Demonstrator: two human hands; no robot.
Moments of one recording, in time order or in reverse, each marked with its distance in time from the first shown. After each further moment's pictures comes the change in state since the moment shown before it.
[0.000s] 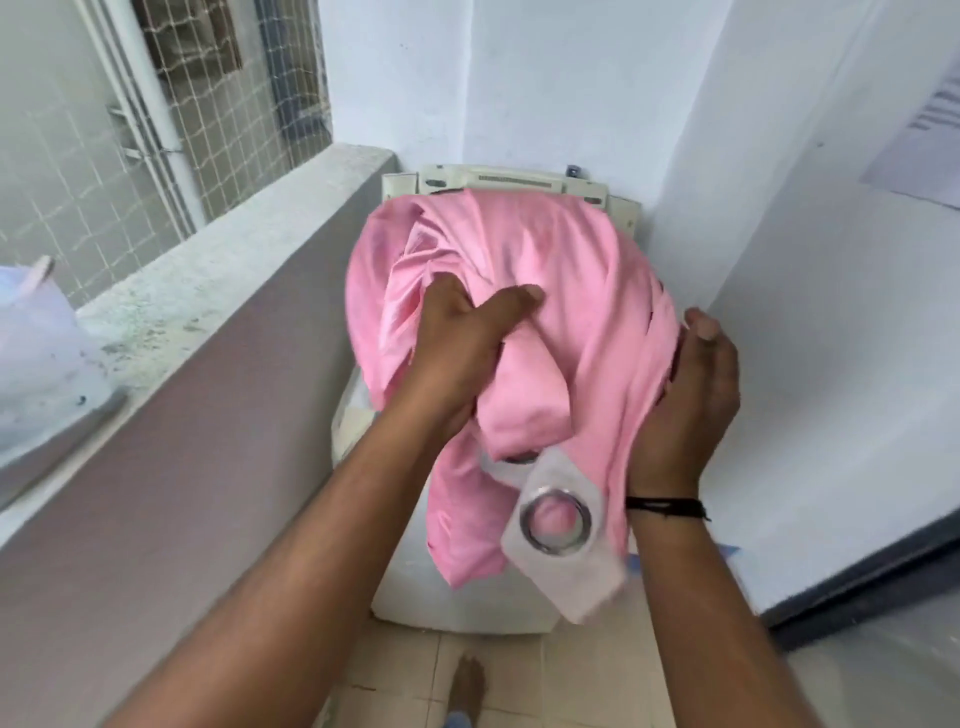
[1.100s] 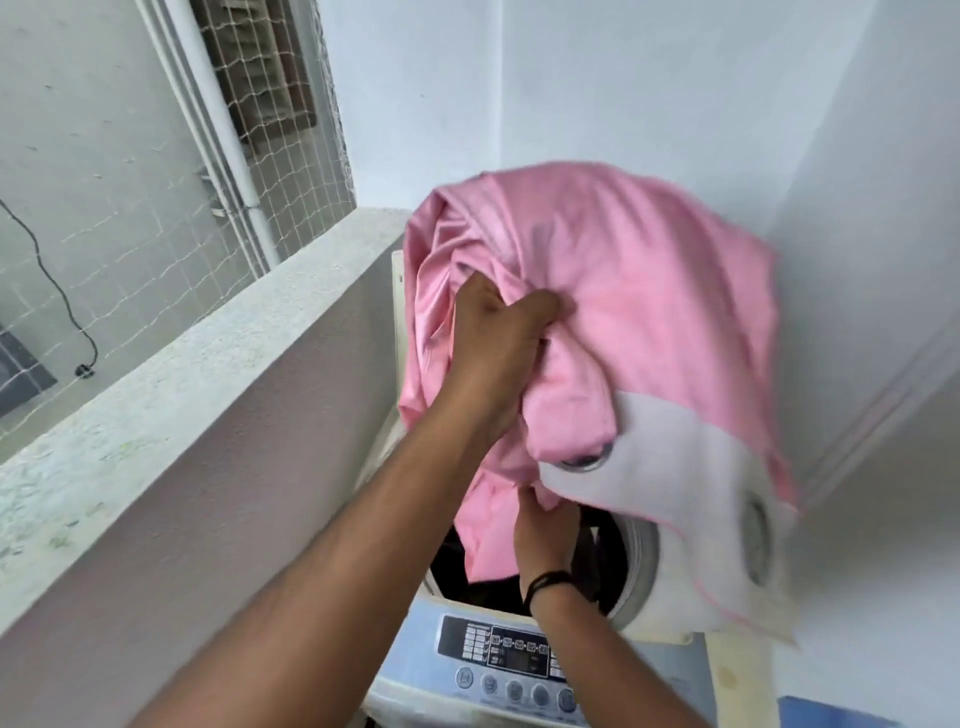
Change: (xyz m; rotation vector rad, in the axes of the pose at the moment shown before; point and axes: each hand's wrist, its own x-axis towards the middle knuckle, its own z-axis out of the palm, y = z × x) left_hand 0.245 -0.041 0.062 0.055 0.105 0.105; right_hand 0.085 0.281 0.130 -0.521 -0.311 0.506
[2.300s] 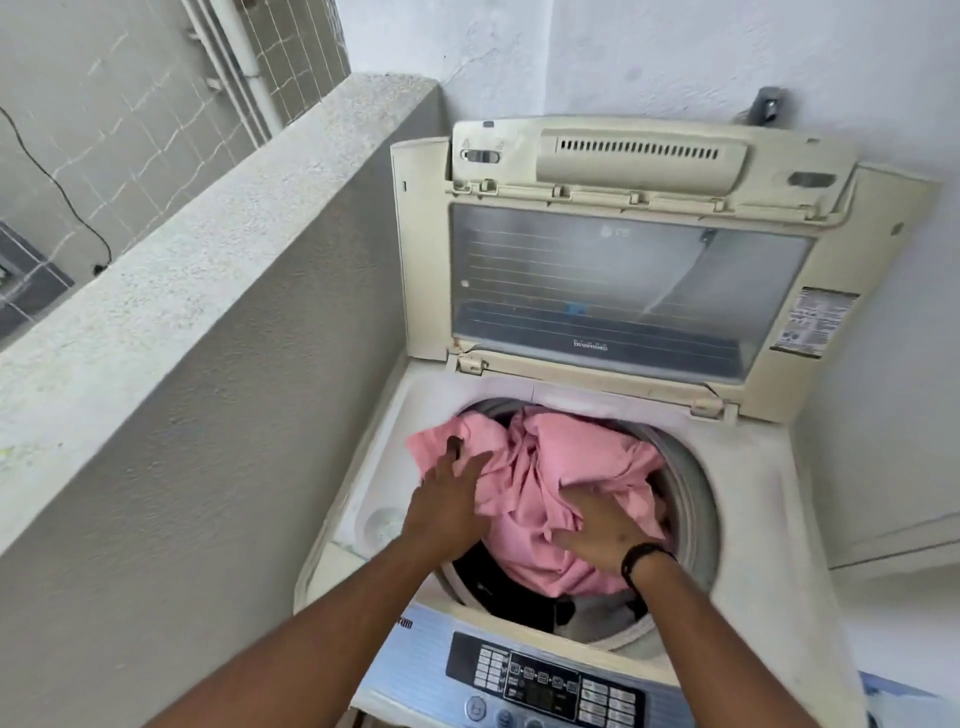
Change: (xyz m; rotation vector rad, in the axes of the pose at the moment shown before) left_hand -0.001 -0.290 -0.180 1.447 -0.461 -0.407; right_hand 0.132 0.093 -0.014 -0.945 -0.926 -0.012
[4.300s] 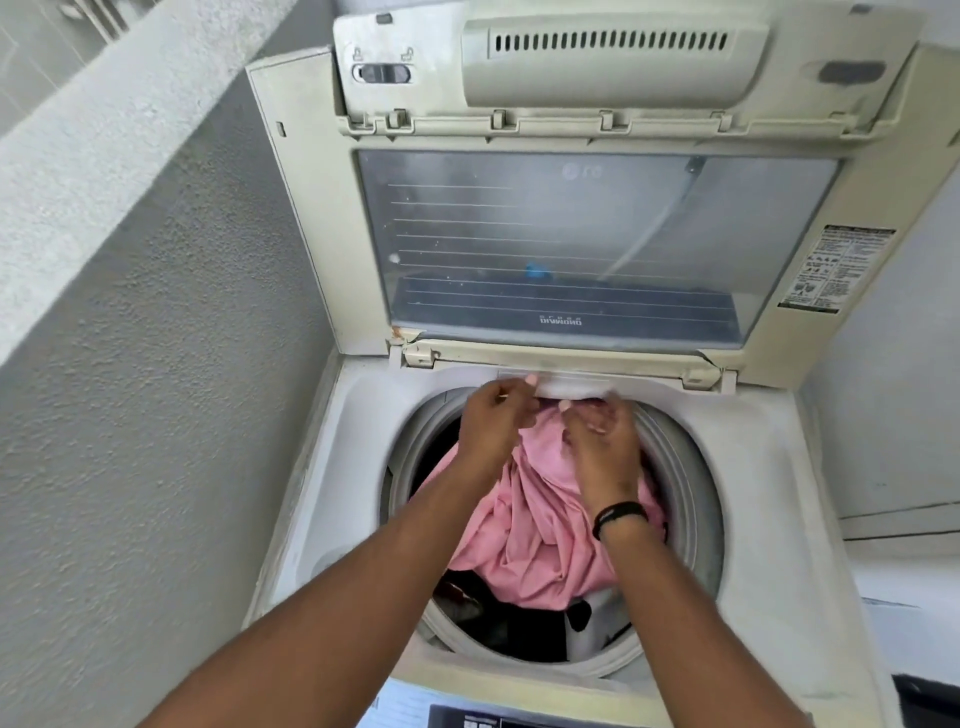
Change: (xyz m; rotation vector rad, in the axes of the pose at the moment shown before) left_hand 0.114 0.088 0.002 -1.192 -0.027 -0.225; right_hand 0.070 -0.010 -0.019 1.012 0.760 0.152
